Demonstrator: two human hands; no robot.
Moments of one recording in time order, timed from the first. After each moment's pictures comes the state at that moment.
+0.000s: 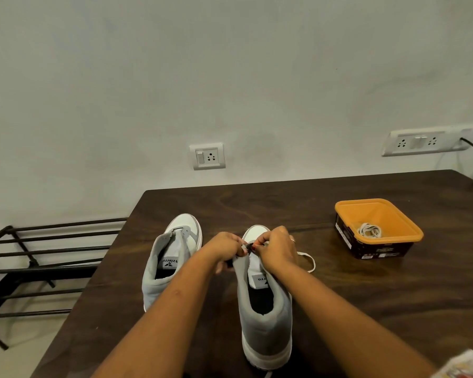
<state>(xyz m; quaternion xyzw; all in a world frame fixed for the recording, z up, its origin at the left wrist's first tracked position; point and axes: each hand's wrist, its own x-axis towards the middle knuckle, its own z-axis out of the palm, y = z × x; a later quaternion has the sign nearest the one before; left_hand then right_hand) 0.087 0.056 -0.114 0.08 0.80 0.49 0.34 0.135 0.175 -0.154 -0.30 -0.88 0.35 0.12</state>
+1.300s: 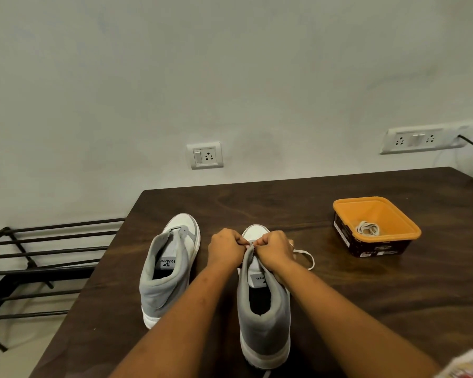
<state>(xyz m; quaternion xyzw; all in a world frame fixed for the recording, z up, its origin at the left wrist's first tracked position) 0.088 0.071 -0.141 0.14 0.92 0.37 0.08 0.130 0.179 -0.163 -0.32 -0.86 0.39 0.07</state>
